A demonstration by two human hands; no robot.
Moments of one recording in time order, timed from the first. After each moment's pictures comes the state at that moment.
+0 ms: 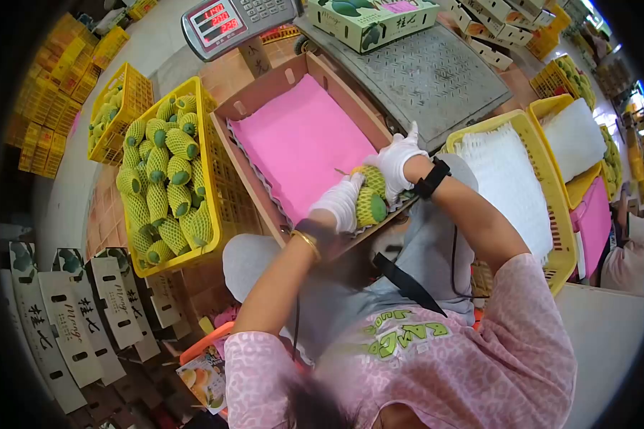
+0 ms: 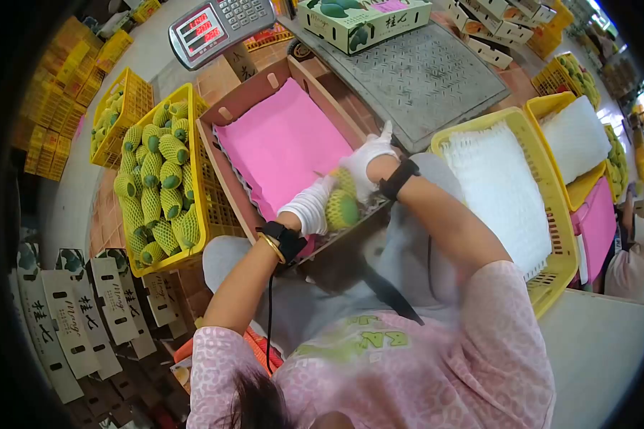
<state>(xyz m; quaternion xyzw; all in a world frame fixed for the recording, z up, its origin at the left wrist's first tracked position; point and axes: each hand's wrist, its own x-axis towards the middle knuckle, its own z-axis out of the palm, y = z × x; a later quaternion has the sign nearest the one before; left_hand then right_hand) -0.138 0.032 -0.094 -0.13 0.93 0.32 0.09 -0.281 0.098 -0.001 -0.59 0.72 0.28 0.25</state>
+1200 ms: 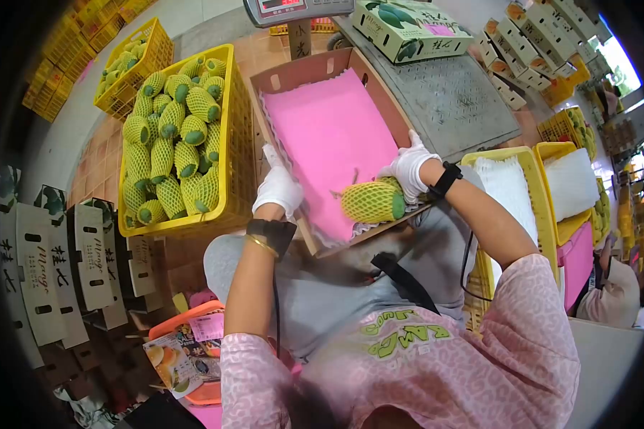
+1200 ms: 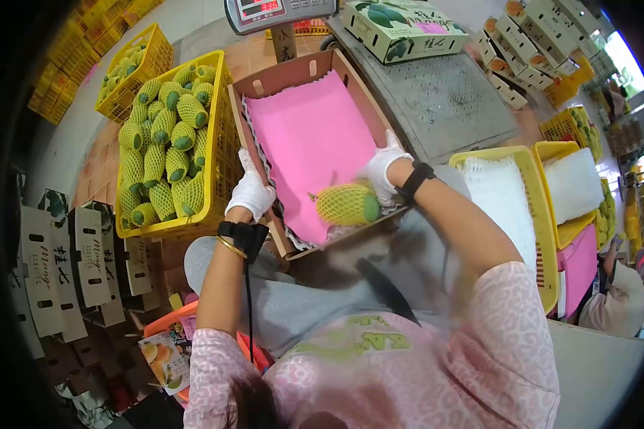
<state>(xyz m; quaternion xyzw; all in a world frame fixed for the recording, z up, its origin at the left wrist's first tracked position) -0.042 -0.012 -0.032 -0.57 0.74 0.36 0.04 -0.263 0.081 -0.012 -0.67 0.61 0.37 0.20</state>
